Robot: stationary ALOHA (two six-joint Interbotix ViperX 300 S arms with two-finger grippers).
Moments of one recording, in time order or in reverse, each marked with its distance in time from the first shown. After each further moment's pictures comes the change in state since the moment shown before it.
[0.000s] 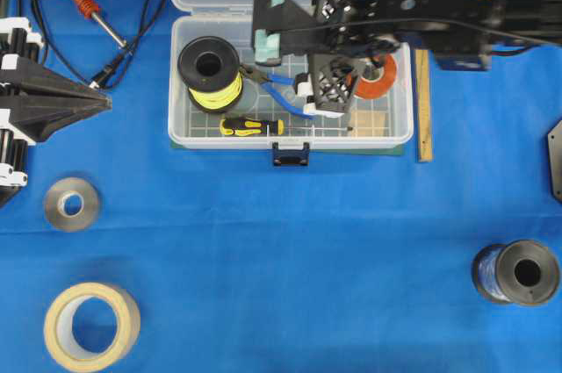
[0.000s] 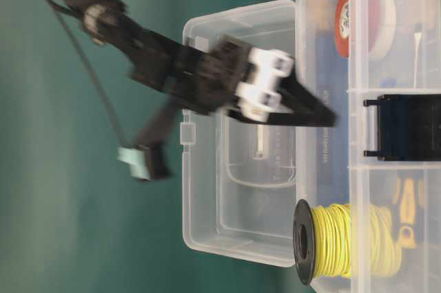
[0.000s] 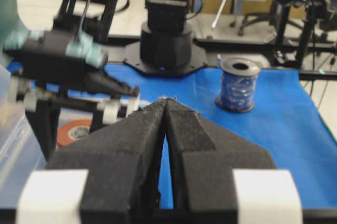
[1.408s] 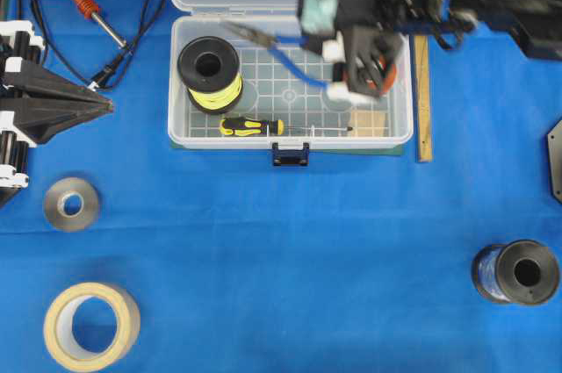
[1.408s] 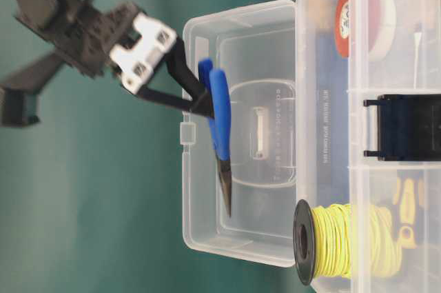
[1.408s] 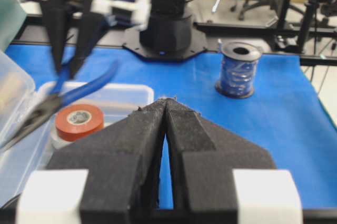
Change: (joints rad) left arm 0.000 0.000 0.000 0.000 0.037 -0.008; right arm 0.046 -0.328 0.078 0.008 -0.035 0.018
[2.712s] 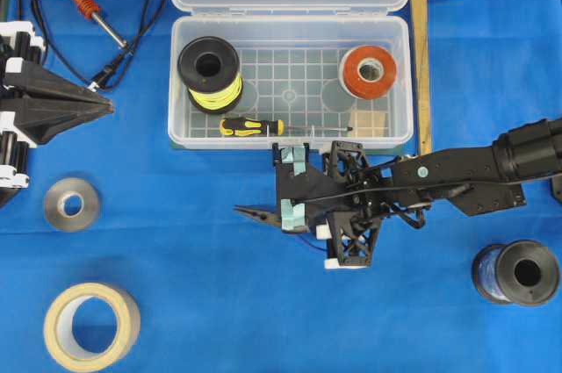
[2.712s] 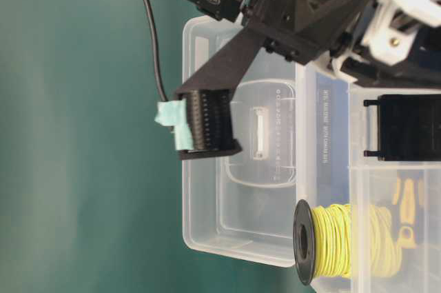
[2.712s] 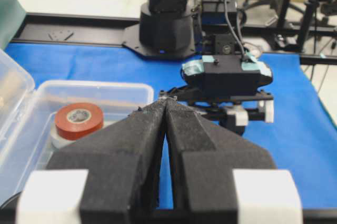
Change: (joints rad) left arm 0.000 0.000 0.003 -0.002 0.002 -0.002; right arm 0.371 0.293 0.124 0.003 -0.196 0.344
